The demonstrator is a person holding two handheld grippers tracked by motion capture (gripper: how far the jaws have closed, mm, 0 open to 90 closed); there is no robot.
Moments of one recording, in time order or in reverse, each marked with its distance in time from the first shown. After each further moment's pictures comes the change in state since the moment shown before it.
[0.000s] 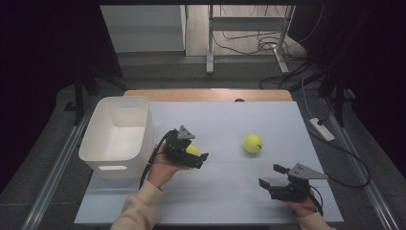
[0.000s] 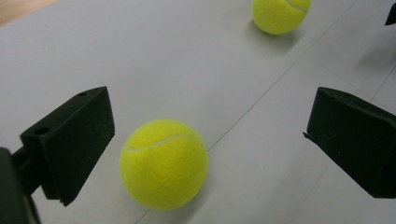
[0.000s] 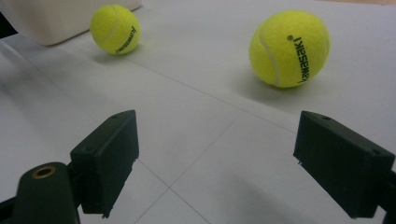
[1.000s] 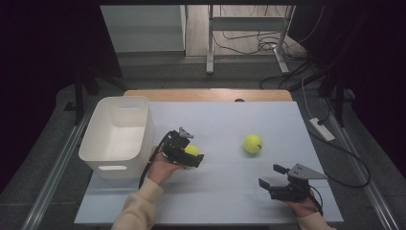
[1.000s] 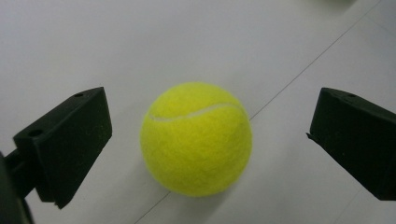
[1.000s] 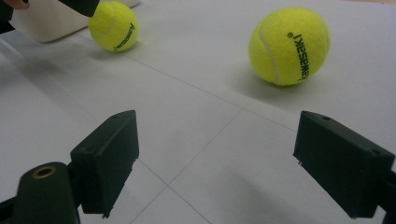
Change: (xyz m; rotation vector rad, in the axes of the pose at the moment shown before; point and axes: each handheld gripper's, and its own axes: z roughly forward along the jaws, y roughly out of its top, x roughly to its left) left arm 0.018 -0.013 0.026 0.131 0.036 -0.051; right arm 0.000 -0.001 0.001 0.009 -0.003 -0.008
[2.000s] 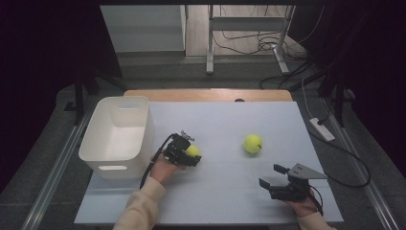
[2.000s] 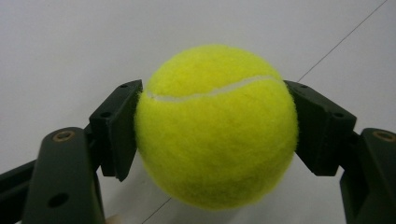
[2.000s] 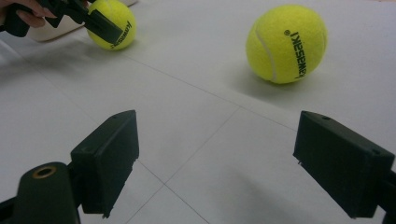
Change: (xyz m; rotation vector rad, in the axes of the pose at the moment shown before) left arm 0.009 -0.007 0.025 0.072 -0.002 -0.007; right arm -0.001 -0.001 0.000 0.001 -0.006 0.004
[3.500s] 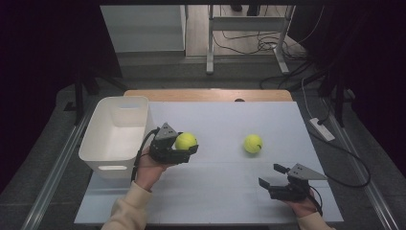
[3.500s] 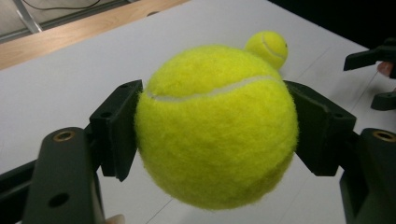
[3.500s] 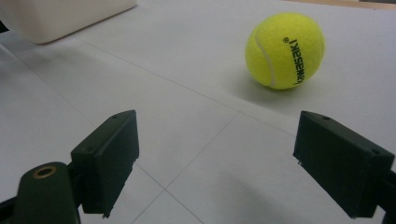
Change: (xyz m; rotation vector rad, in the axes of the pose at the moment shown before) left arm -0.013 -0.007 -0.098 -0.400 -0.080 0.012; right arm 0.003 0.001 0.000 -0.014 -0.013 -0.014
